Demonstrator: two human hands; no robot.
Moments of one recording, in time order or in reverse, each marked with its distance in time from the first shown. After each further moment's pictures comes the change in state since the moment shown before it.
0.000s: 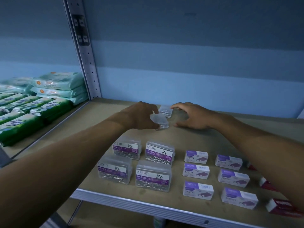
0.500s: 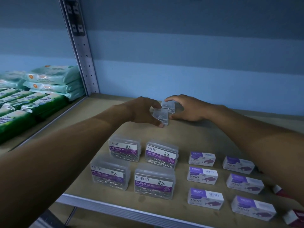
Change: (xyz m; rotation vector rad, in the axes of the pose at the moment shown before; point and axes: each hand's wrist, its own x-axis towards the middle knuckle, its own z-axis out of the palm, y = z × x) left_hand 0.034 -0.022 0.011 -0.065 -0.072 0.028; right_hand 0.042 -0.003 0.007 -0.006 -0.002 -0.049
